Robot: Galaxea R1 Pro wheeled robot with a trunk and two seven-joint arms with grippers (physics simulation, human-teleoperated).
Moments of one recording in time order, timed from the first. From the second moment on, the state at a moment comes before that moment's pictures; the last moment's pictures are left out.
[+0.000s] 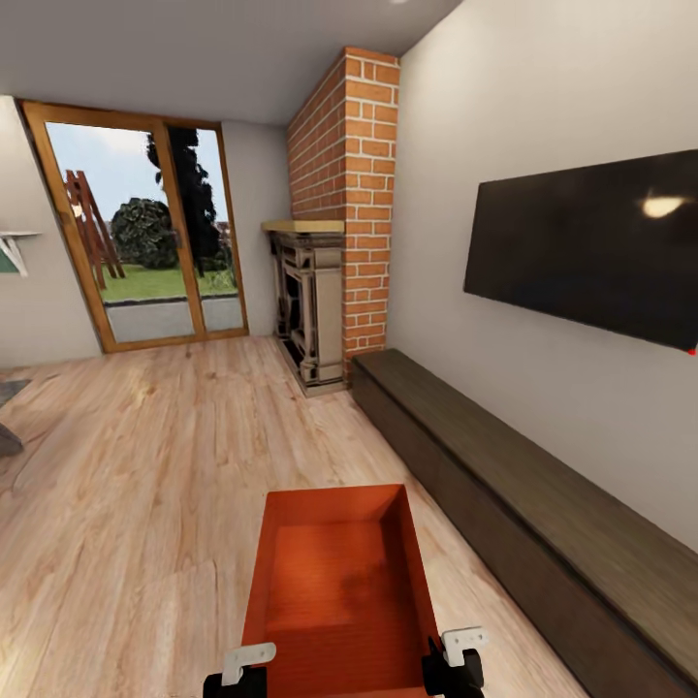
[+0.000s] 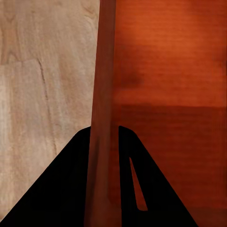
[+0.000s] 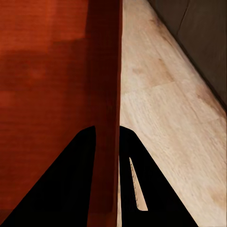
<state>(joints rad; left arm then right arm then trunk) -0.29 -0.08 -0.19 -0.36 0.19 -0.33 0.19 -0.38 0.08 0.11 -0.22 0.04 -0.40 -0.08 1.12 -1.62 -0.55</state>
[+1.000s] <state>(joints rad) -0.29 -0.08 -0.19 -0.36 0.19 -0.33 0.19 -0.38 0.08 0.11 -0.23 0.04 -0.40 -0.08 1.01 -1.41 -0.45</state>
